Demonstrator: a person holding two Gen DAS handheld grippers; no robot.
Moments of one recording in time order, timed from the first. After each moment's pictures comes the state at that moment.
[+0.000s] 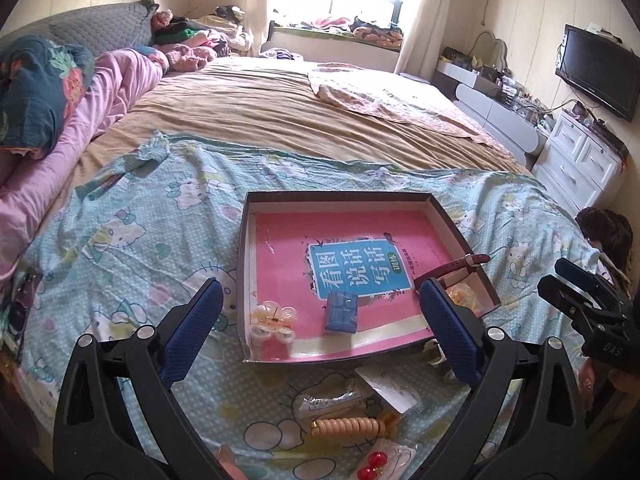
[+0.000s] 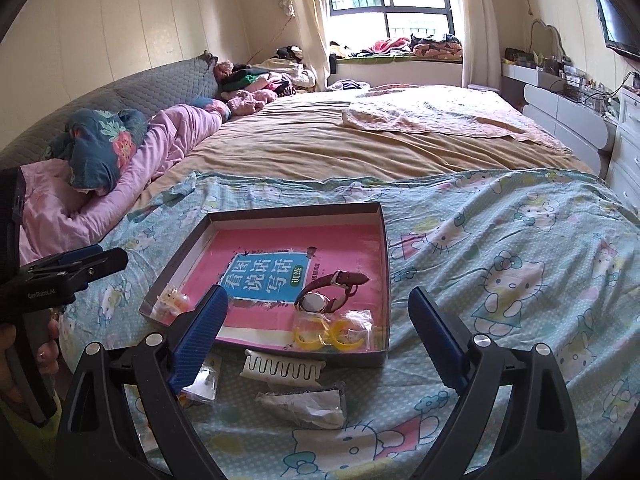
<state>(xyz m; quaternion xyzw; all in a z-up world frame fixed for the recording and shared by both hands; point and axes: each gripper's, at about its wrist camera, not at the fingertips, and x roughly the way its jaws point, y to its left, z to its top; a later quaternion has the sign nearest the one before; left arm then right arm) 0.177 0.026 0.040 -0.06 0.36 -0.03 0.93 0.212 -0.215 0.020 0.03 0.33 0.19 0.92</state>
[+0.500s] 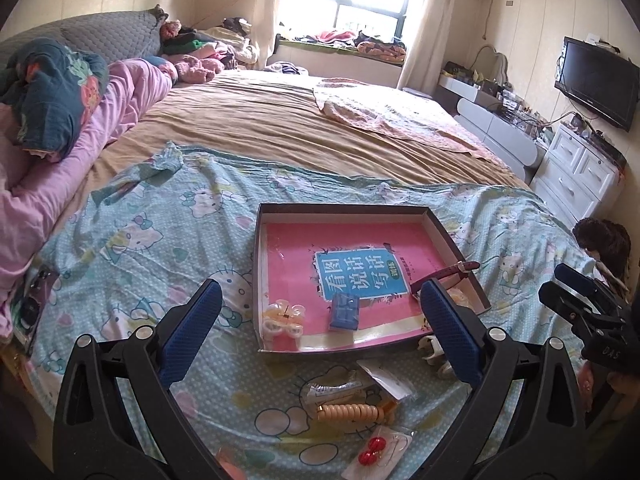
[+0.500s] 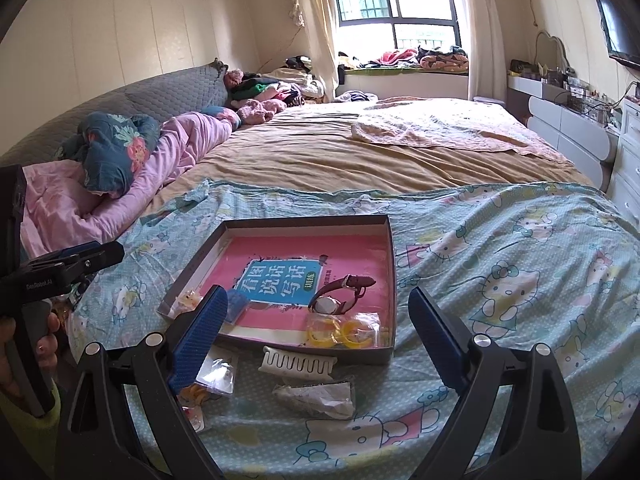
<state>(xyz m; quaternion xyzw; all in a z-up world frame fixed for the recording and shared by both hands) 0.150 0.034 0.057 -0.07 0.34 -0.02 0.94 0.190 -0.213 0.038 0.03 0.31 0.21 0.93</state>
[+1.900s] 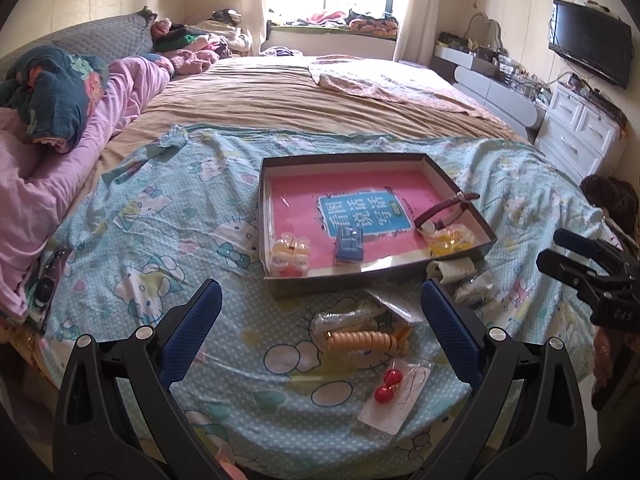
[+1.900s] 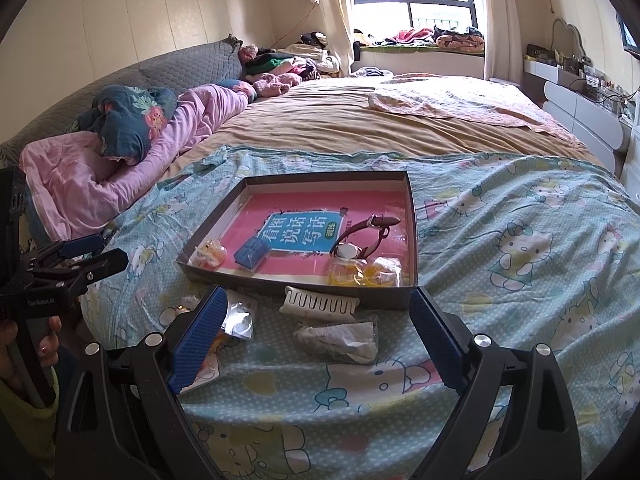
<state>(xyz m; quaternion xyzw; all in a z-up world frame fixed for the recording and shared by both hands) 0.107 0.014 0.024 -0.02 0.37 -0.02 0.93 0.156 -0.207 0.012 0.02 0.35 0.23 0.91</state>
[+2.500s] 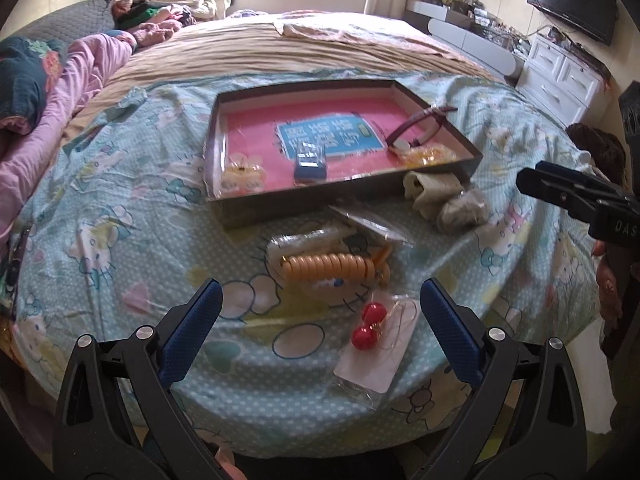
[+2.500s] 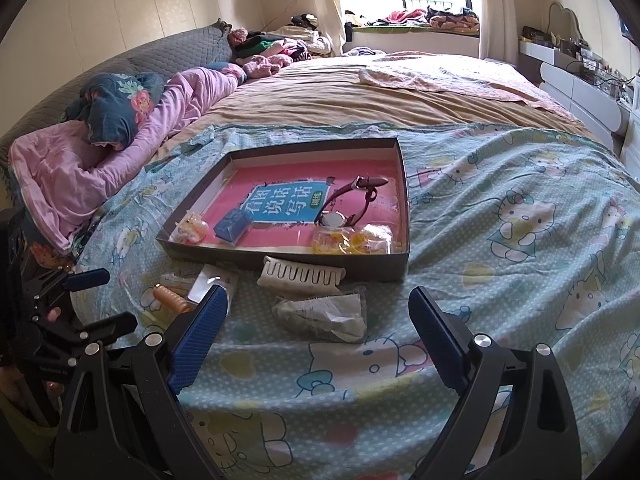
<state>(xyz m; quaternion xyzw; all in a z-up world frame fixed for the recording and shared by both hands) 0.097 -0.012 -0.033 0.00 0.44 -0.07 0.89 0.166 -0.214 -0.019 0.02 0.39 0.22 0.89</state>
